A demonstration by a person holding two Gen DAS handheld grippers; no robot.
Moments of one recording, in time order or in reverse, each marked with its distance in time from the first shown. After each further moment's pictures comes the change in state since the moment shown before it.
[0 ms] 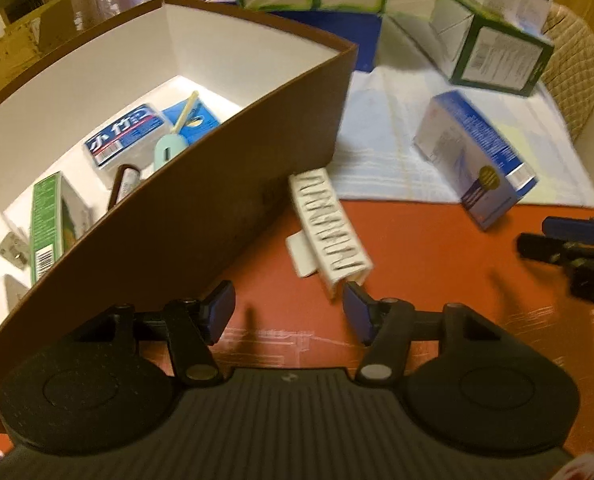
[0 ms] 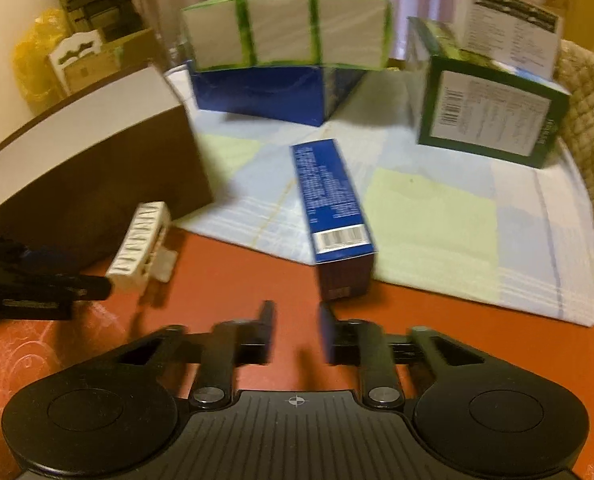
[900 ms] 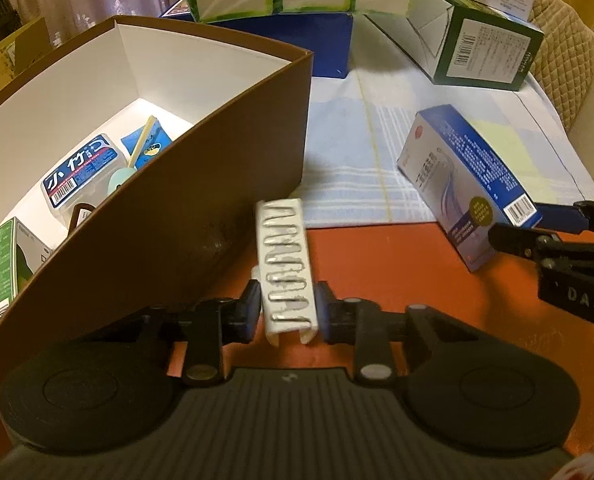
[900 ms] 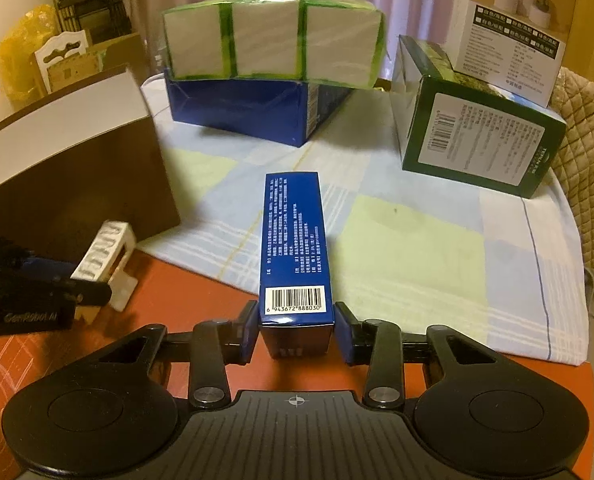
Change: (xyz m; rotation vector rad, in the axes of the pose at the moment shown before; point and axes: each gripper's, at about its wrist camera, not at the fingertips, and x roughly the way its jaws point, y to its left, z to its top) left arm 0.027 -0.021 0.017 0.072 -0.015 0.004; right arm 0.024 -0.001 0.010 -0.050 -0.047 -0.062
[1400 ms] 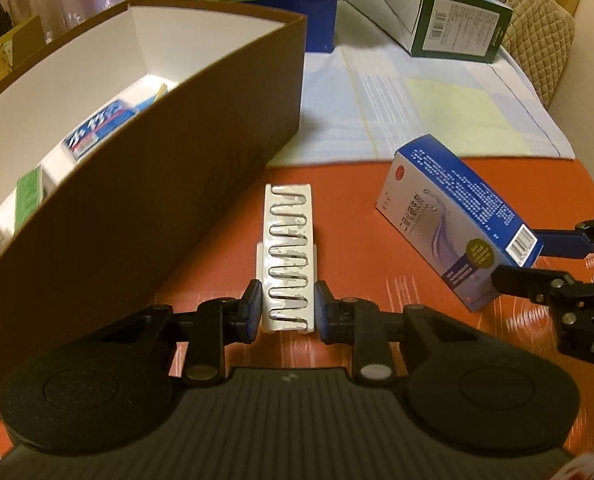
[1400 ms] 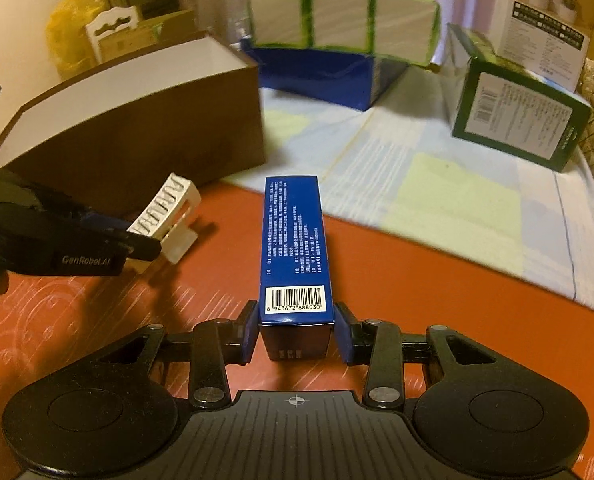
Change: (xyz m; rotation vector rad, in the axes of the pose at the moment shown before) left arm -0.035 0.015 -0.053 0.034 0.020 -0.033; right arm -0.047 0.034 -0.047 -0.057 0.066 0.123
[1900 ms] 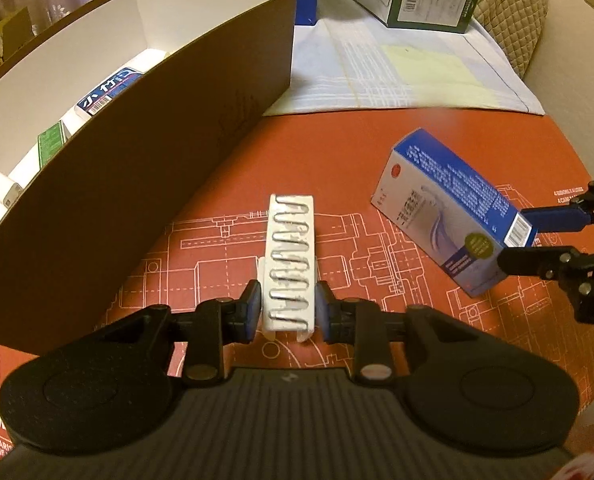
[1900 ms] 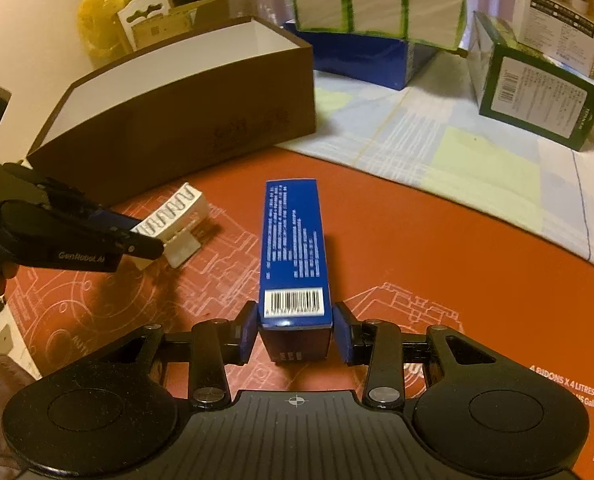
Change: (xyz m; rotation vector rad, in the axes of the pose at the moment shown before) left arm -0.034 0.010 -0.038 0.046 0.052 -0.044; right arm -0.033 0.023 -0.026 -0.017 0.050 0.088
